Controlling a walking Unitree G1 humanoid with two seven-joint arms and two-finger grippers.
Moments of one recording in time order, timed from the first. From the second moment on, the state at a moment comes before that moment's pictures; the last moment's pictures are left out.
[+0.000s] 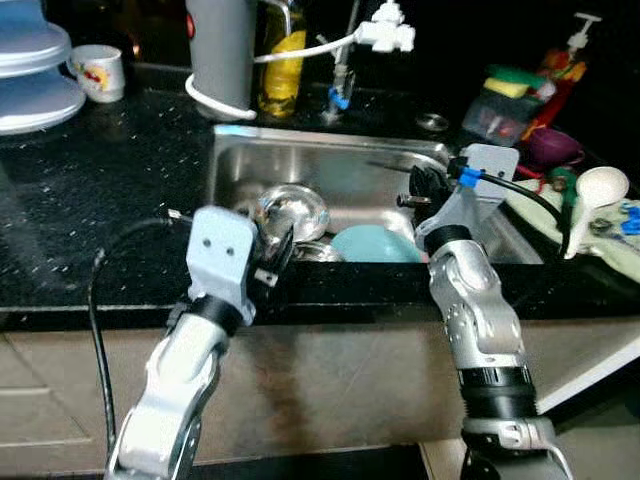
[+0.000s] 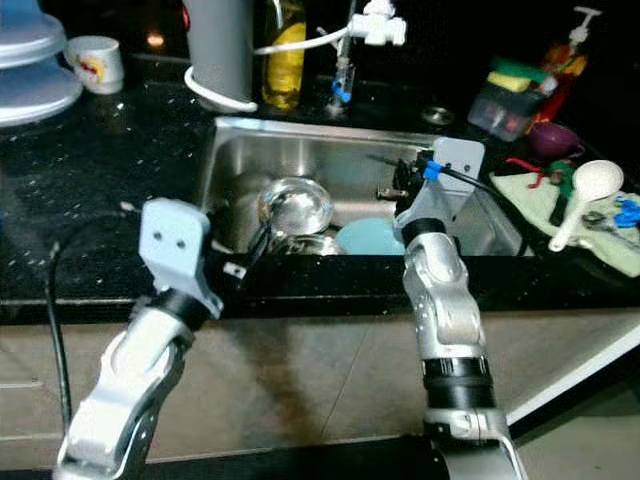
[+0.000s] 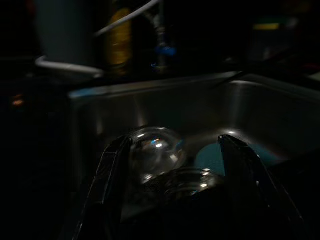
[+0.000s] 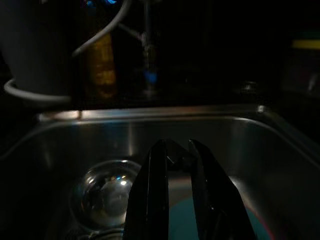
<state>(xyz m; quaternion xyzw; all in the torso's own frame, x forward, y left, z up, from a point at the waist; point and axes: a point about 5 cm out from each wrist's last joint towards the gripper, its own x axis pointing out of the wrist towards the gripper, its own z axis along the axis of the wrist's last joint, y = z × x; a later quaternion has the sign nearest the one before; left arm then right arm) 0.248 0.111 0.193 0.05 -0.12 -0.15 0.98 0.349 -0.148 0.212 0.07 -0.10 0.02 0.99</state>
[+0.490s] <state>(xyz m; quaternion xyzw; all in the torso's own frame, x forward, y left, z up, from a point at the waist) 0.241 0.121 0.188 0.06 -0.10 -0.11 0.99 0.354 -0.136 0.197 0.03 -0.04 0.05 1.00</state>
